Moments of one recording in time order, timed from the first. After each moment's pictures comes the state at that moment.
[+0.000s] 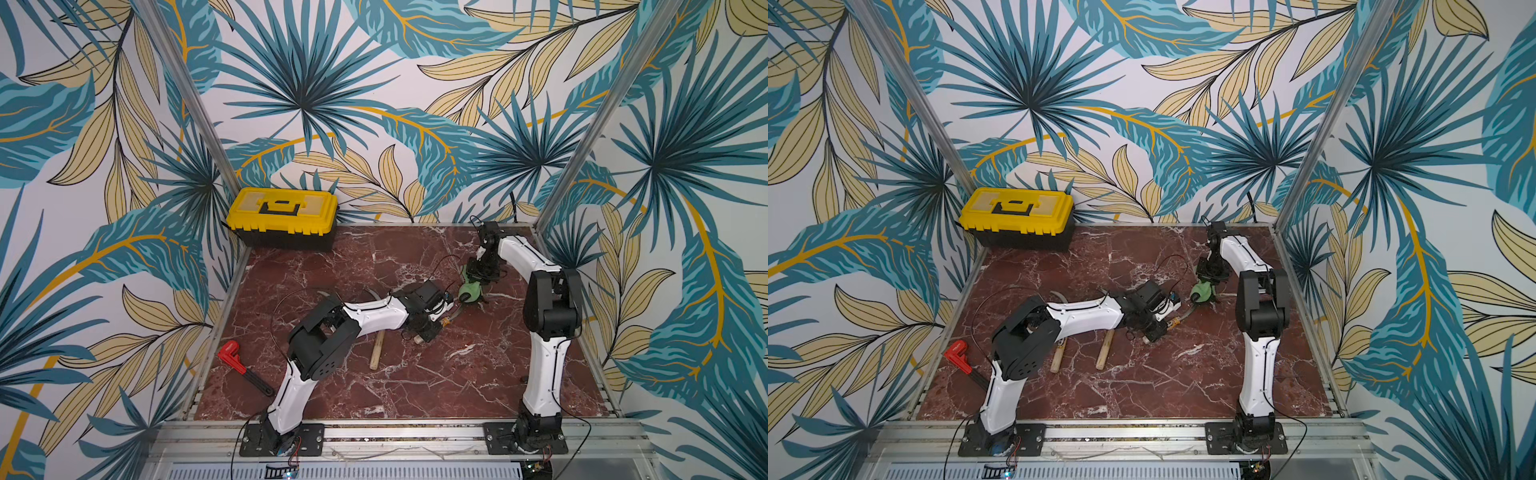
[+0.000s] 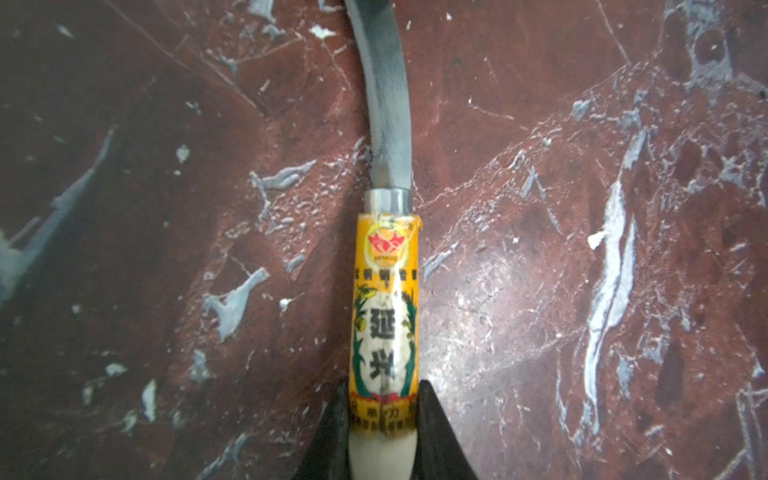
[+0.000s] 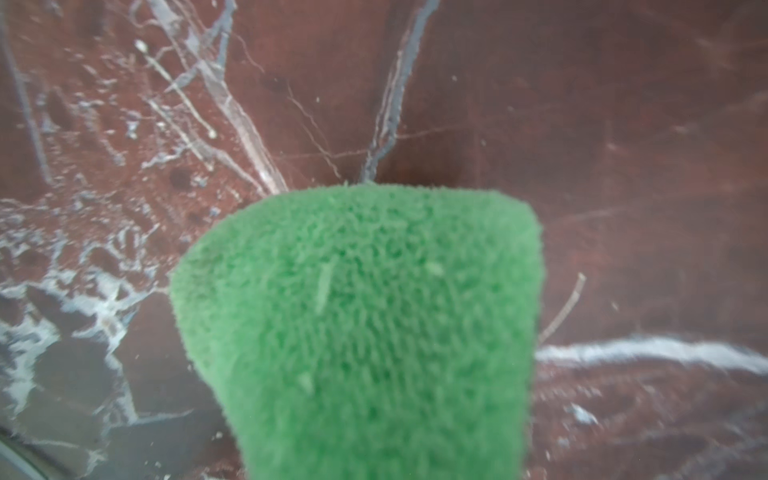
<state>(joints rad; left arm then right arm) -0.88 2.09 1.43 -0.40 0.17 -0.05 0.05 2.21 1.82 -1.05 -0.08 0.35</state>
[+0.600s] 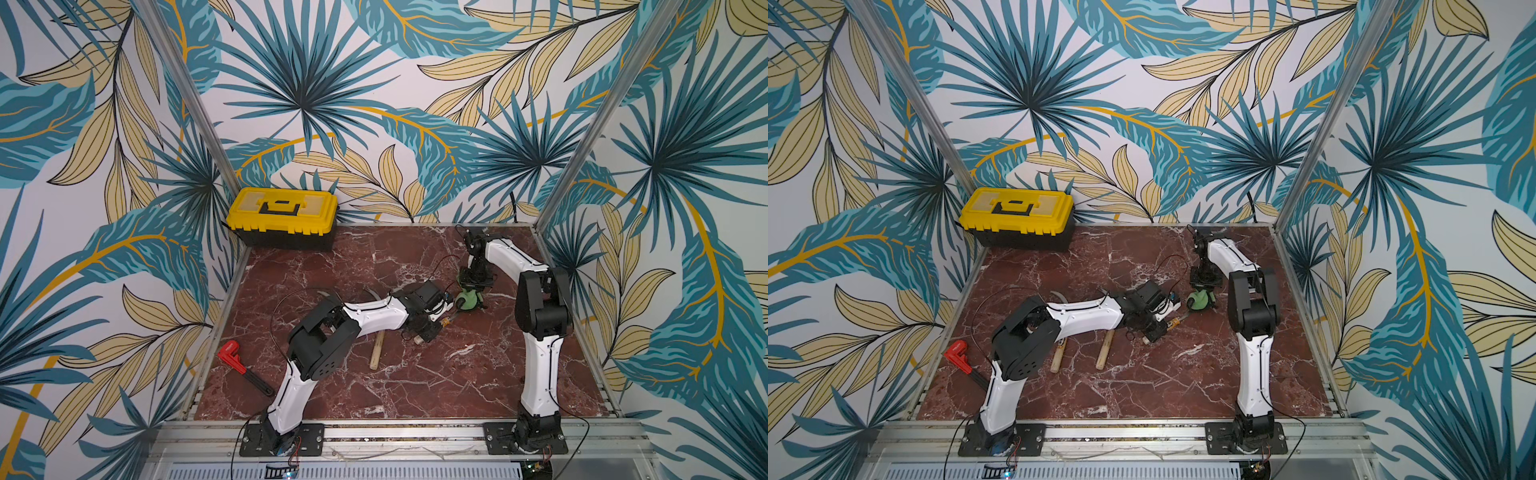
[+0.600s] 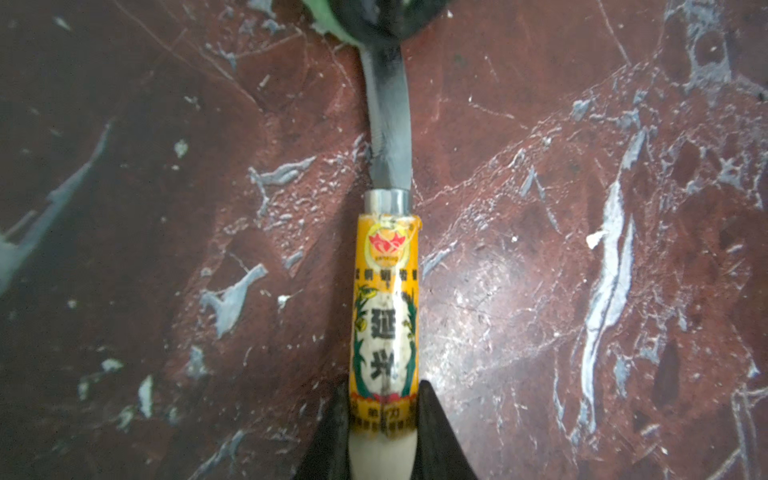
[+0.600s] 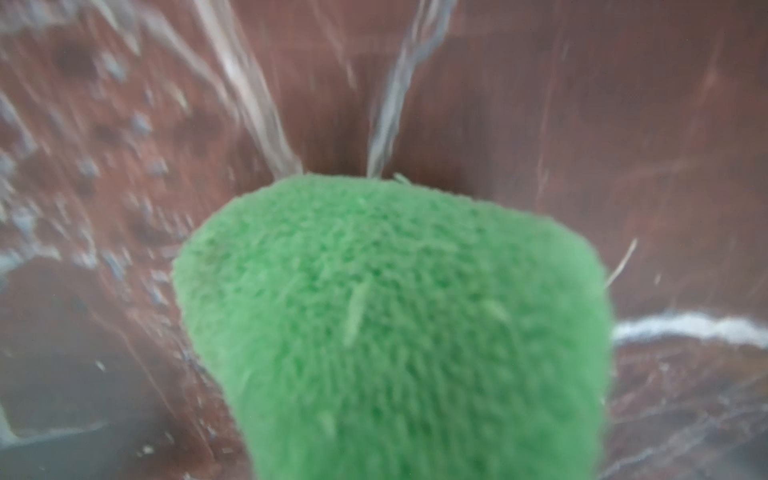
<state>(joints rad) -0.88 2.09 1.43 -0.39 0.17 -0.07 0.14 2.18 1.72 -1.10 0.04 0.32</state>
